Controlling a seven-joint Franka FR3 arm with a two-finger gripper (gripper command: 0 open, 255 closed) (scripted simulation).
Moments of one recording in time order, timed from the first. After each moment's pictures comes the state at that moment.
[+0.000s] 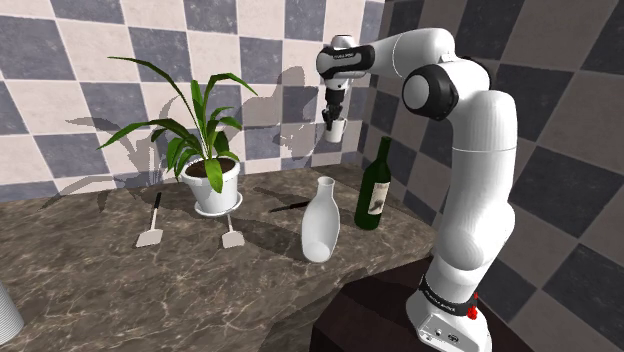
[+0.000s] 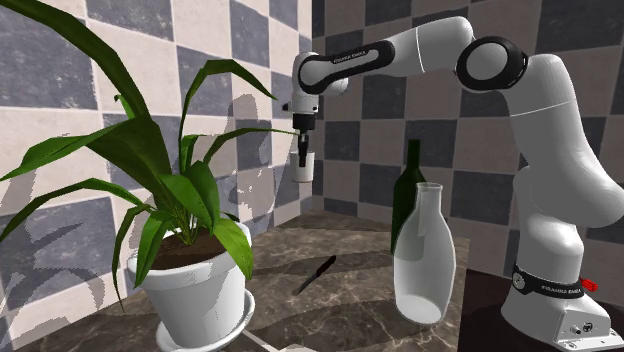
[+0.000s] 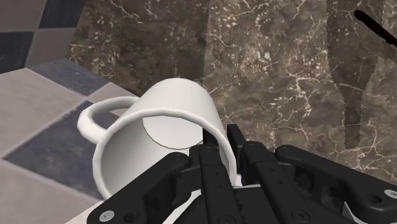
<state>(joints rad) -0.21 0.31 -0.26 -1.46 0.06 1.83 -0.54</state>
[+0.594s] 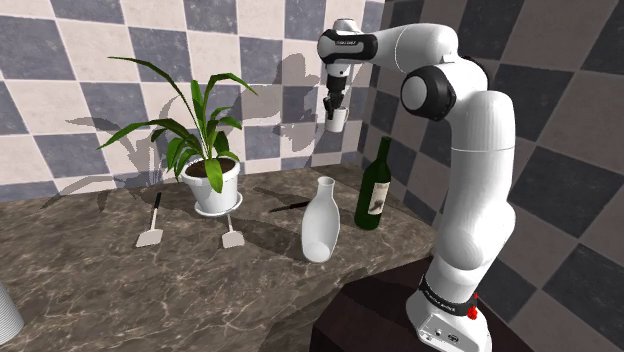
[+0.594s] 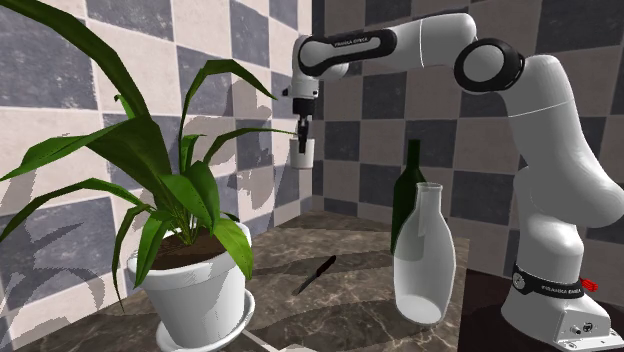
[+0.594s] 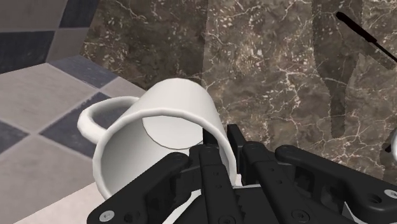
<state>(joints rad) -0.22 0.32 -0.27 -1.32 0.07 1.70 -0.54</state>
